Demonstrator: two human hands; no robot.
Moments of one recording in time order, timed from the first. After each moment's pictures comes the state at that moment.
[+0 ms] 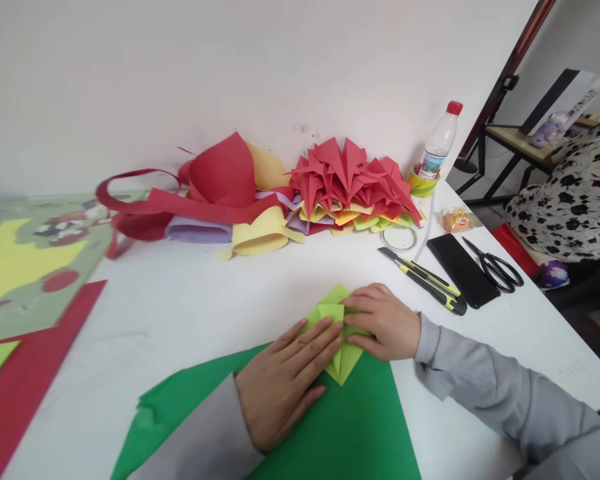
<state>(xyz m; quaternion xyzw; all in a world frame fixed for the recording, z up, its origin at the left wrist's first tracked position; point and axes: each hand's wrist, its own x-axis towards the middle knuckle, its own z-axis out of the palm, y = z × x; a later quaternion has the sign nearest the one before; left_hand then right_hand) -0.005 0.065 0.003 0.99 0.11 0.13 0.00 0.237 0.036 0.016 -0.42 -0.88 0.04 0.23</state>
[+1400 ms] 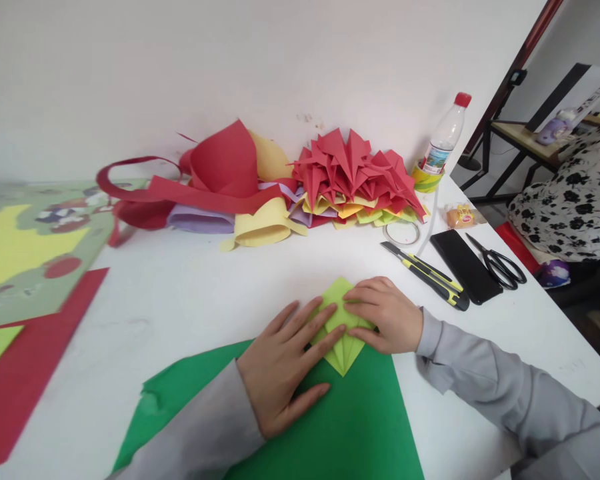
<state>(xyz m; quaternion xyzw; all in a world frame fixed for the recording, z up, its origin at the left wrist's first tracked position) -0.004 0.068 0.010 0.98 0.15 0.12 0.04 0.236 0.036 0.016 -0.42 -0.87 0.04 0.24</state>
